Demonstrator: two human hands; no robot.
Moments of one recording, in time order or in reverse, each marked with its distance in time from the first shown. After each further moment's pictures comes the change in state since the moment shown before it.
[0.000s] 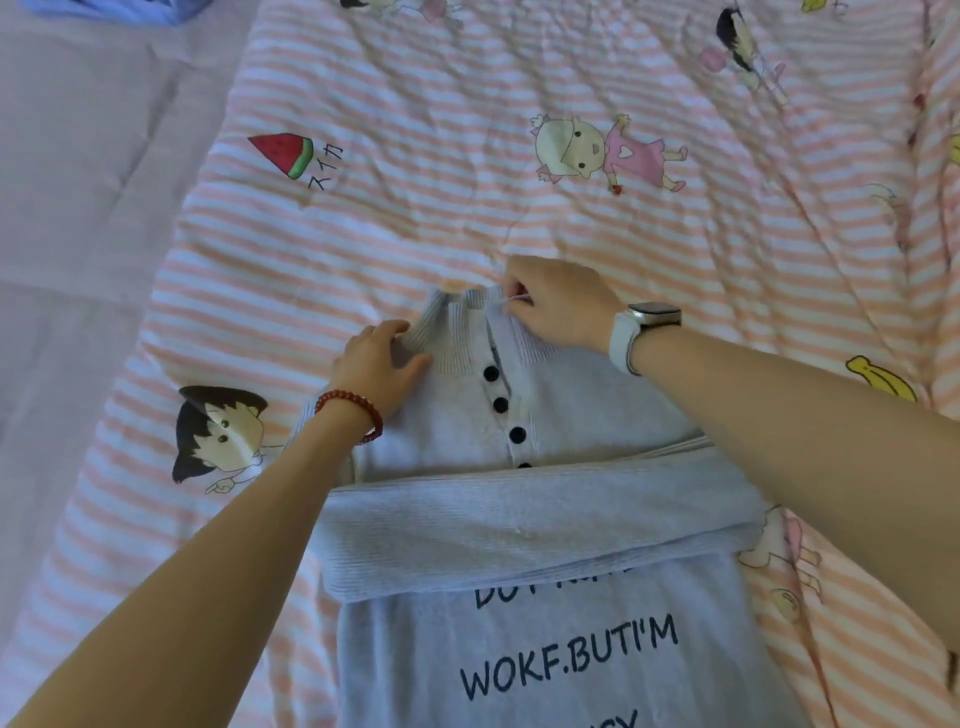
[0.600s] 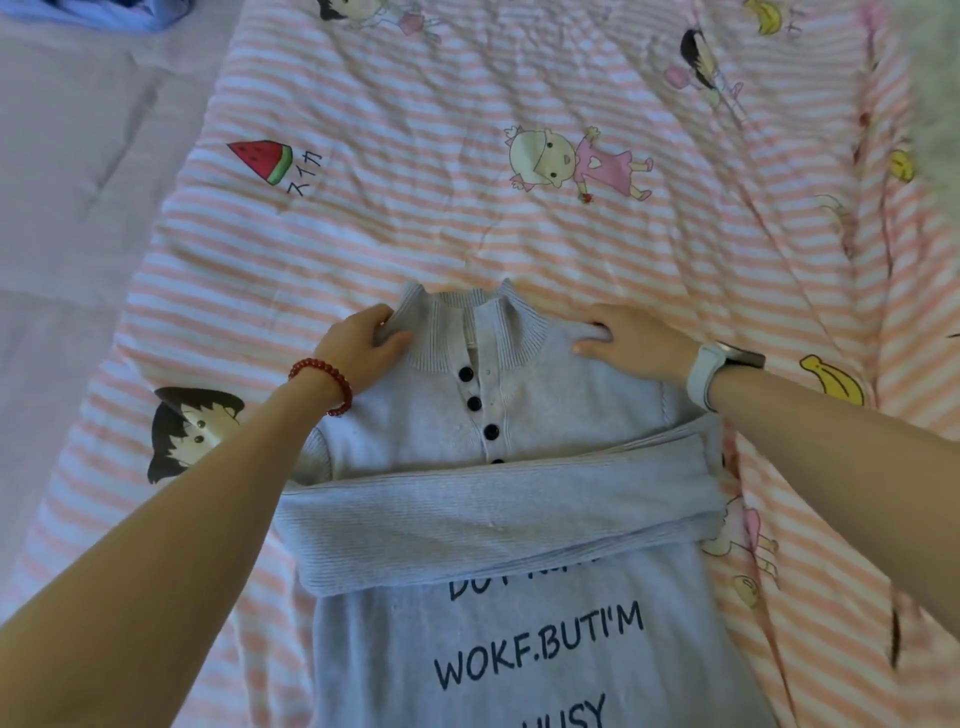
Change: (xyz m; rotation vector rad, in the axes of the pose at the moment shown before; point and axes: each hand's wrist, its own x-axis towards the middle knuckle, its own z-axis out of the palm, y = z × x) left_hand 0.013 0.013 -0.016 -0.048 -0.061 0.177; right_hand -0.073 0.064 -0.012 0.206 -0.148 0.235
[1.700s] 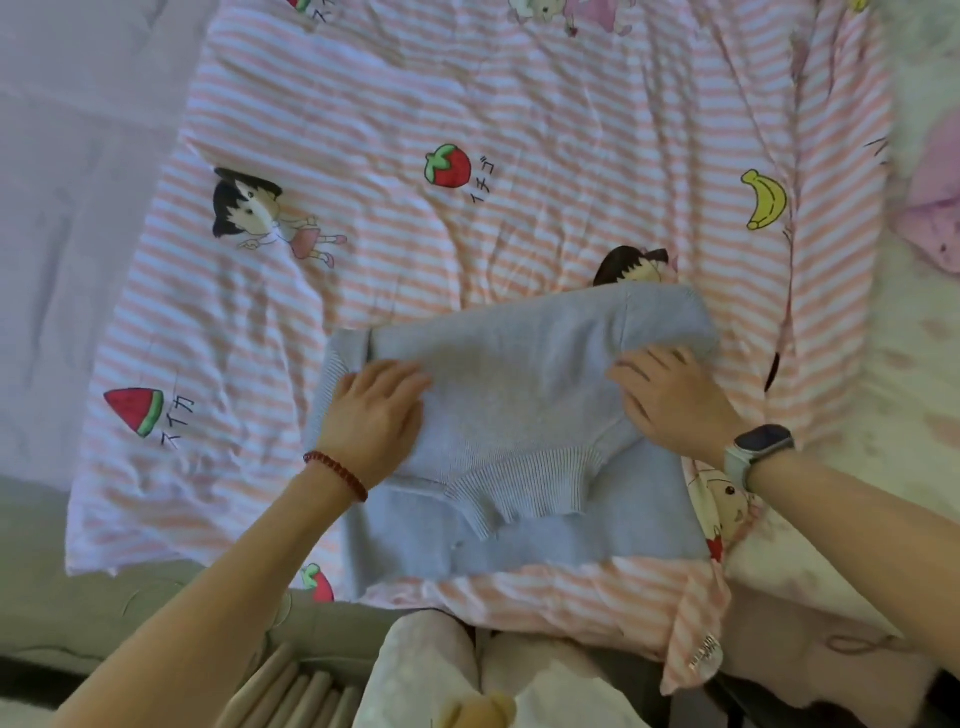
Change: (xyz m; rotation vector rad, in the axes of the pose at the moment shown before) left_hand -0.324 0.040 0.089 0.445 0.141 0.301; right_hand -0.285 0.019 0.130 -0.589 0.281 -0.374
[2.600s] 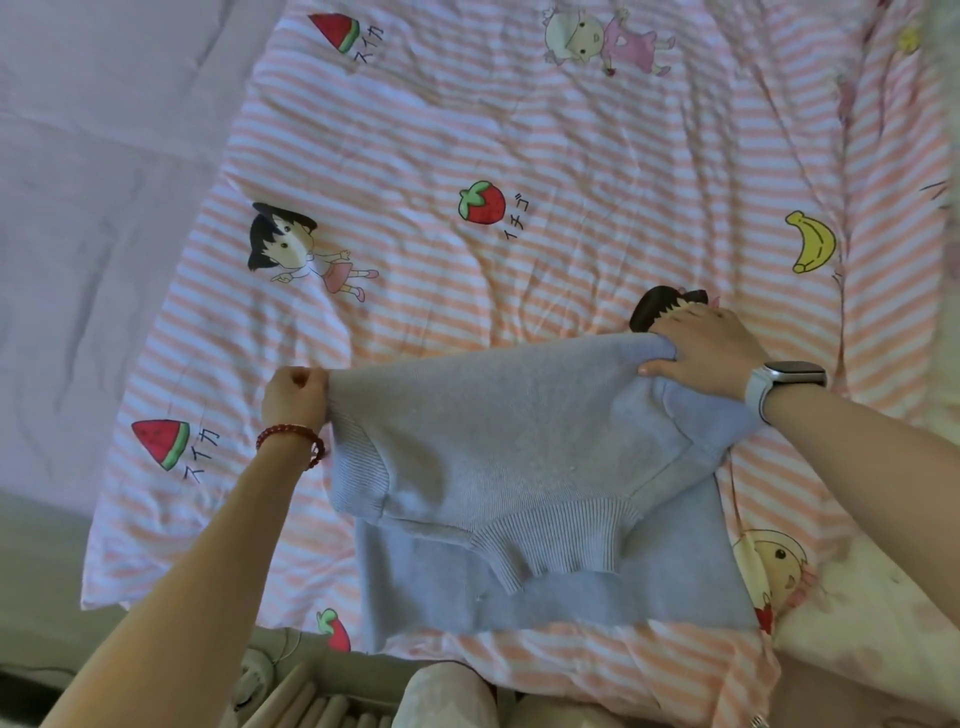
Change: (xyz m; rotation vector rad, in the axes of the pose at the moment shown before) left_hand 0.029 -0.104 0.005 -0.693 0.158 -1.172; right_hand 0.089 0.064 0.003 0.051 -0.327 0.260
